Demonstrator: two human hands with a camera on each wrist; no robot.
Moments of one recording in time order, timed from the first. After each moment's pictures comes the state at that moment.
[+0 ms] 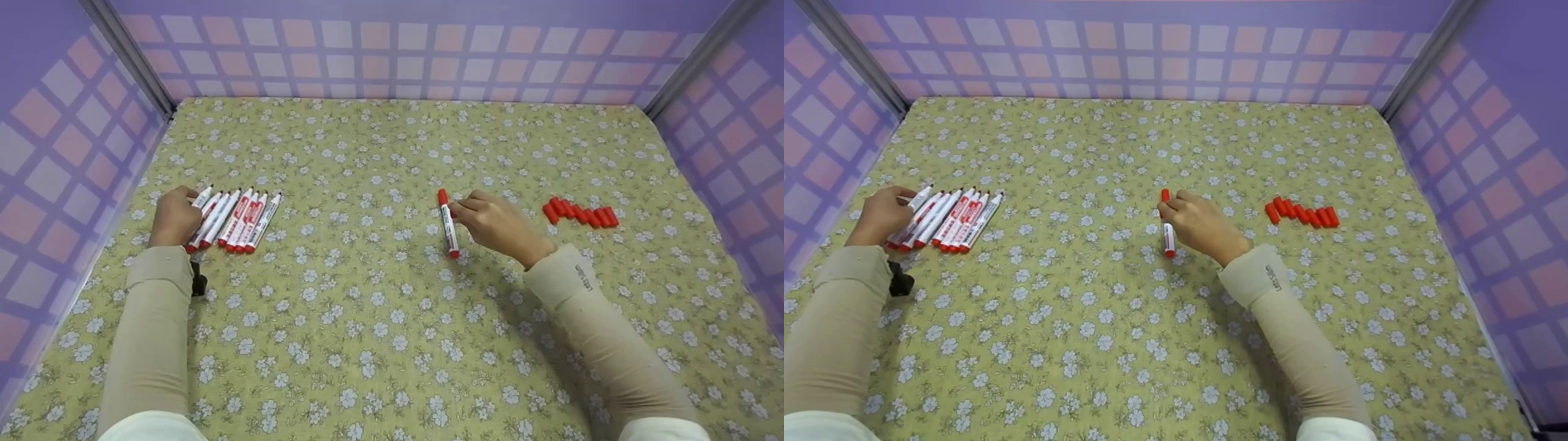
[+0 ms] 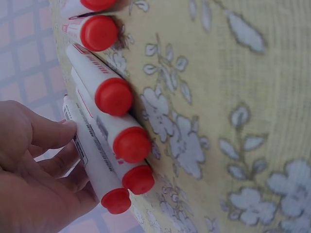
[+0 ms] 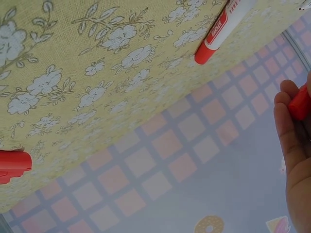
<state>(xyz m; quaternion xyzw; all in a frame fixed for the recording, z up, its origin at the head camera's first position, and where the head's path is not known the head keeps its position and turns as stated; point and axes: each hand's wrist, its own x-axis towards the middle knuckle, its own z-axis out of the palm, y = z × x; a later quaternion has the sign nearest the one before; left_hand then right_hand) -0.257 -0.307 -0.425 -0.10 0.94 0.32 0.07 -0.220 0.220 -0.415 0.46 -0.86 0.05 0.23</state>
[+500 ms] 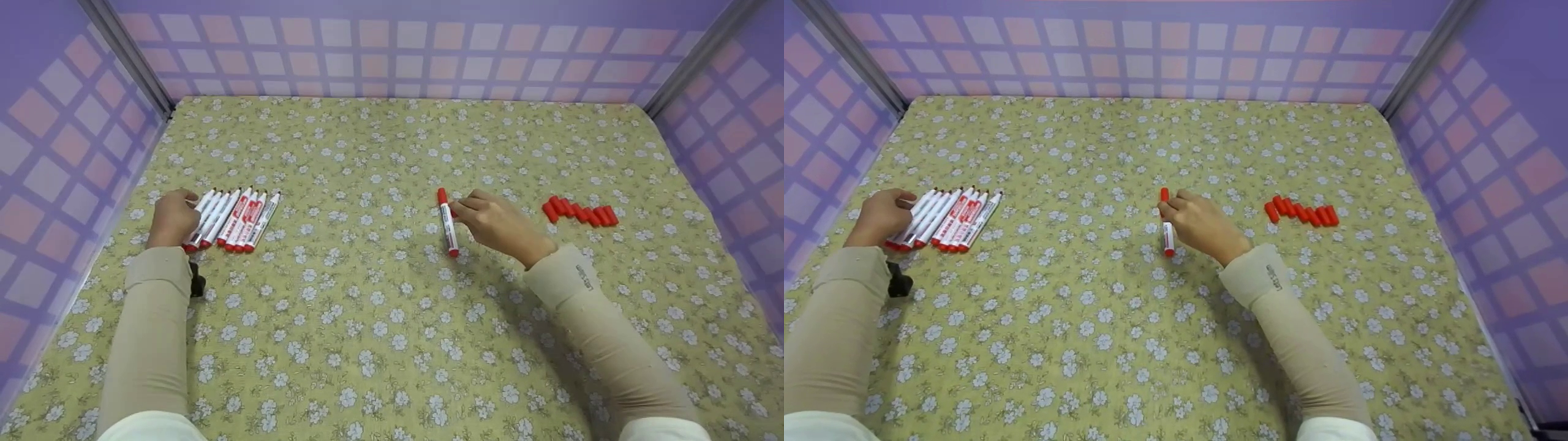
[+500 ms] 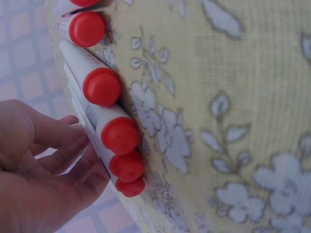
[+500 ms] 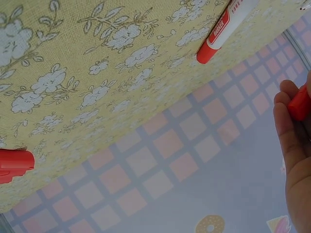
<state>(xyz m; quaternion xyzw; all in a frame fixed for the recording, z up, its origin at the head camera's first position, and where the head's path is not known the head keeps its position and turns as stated) -0.256 -0.312 -0.428 -0.09 0.94 0.31 0.08 -0.220 0.222 -0.416 0.46 -0.85 0.06 0.24</state>
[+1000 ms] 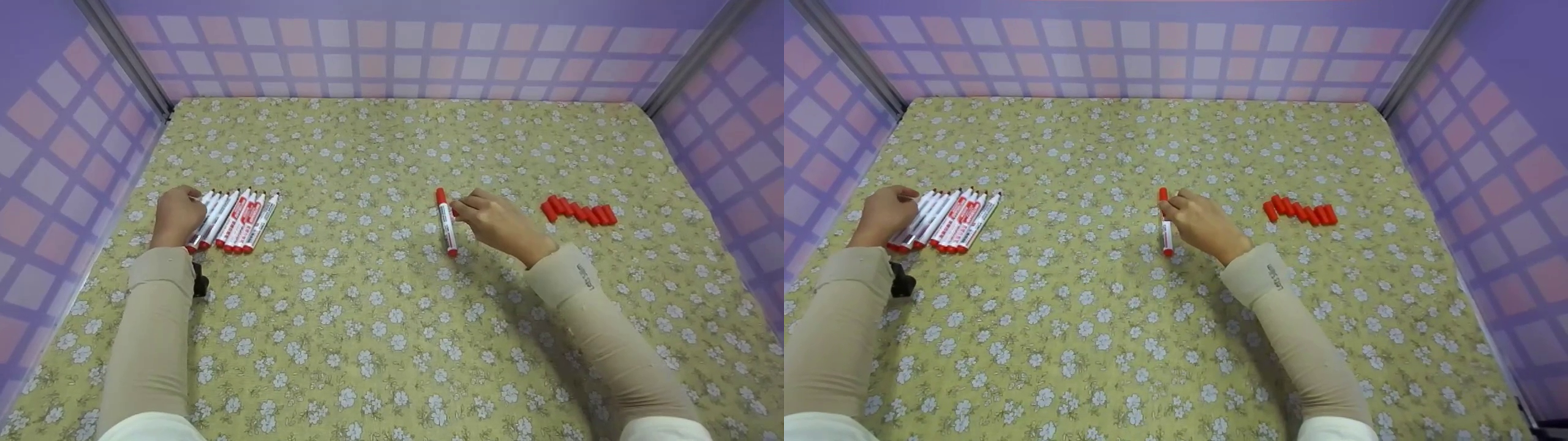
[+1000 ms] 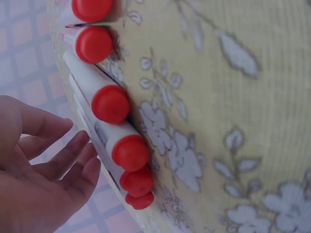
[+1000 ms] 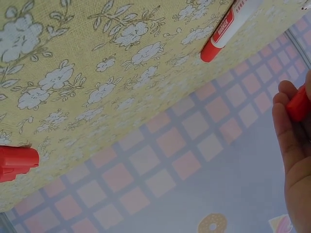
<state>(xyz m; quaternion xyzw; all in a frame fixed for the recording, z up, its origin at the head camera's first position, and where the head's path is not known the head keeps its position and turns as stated) -0.259 -0.301 -0.425 -0.10 0.94 0.34 0.05 -0.220 0.228 -0.416 0.45 -0.86 0.06 0.22</state>
